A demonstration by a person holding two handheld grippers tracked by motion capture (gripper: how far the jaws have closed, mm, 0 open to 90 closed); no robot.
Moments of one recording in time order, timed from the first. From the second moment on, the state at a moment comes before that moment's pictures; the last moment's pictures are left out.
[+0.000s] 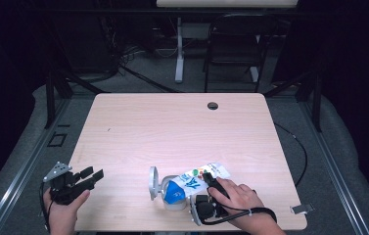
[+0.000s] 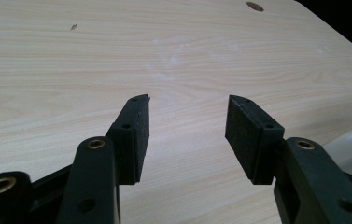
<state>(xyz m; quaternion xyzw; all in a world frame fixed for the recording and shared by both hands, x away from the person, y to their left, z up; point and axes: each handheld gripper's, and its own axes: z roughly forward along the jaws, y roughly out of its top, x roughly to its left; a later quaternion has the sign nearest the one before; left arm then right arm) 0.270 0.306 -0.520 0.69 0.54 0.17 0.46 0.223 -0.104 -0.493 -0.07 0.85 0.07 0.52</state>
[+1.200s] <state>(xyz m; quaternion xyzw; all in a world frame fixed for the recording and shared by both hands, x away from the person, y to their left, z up) 0.271 0.304 -0.522 0.69 0.54 0.17 0.46 0.228 -0.126 -0.495 0.09 0.86 0.23 0.45</state>
